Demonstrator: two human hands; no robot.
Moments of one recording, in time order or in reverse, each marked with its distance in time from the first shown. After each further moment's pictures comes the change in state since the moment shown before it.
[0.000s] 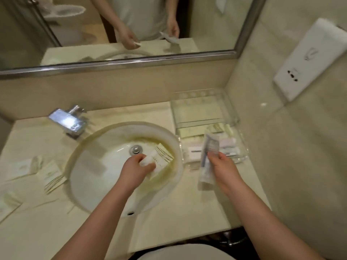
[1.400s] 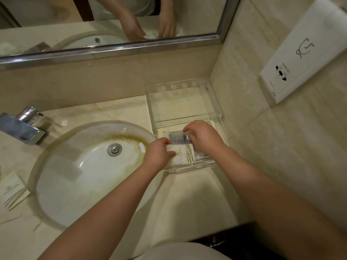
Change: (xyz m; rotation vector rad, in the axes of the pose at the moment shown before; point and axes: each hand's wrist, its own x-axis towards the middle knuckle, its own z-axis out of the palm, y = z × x) left_hand 0.069 0.079 0.121 0.352 -0.123 0.145; right_hand 0.120 -0.062 -0.019 -1.176 -0.168 -0.685
